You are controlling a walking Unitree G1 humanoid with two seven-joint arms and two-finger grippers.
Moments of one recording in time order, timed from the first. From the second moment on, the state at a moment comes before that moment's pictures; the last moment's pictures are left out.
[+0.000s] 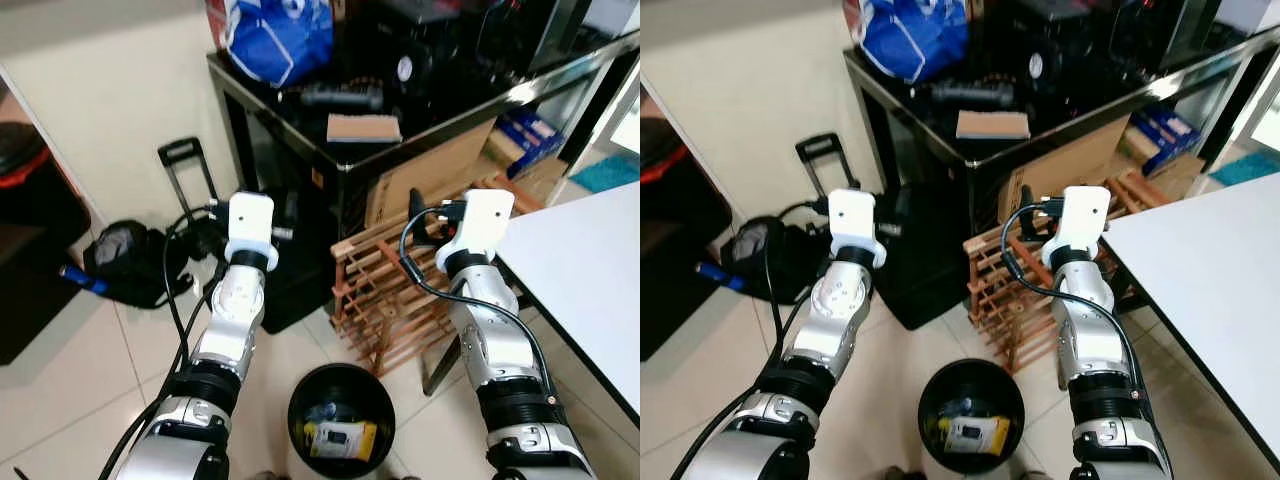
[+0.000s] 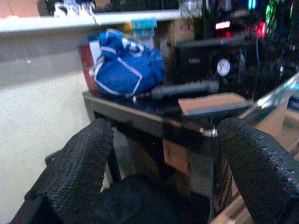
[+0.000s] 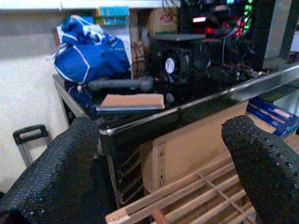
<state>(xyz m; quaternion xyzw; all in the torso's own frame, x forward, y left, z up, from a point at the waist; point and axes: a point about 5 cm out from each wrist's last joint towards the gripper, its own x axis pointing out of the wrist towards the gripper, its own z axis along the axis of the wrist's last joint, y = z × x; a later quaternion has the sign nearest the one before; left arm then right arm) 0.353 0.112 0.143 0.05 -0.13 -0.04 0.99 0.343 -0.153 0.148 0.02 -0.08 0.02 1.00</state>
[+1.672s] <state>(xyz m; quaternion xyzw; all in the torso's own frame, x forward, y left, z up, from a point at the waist) 0.335 0.134 0.116 0.10 -0.09 -0.04 0.99 0.332 -0.166 0.117 -0.01 -0.04 0.01 1.00</state>
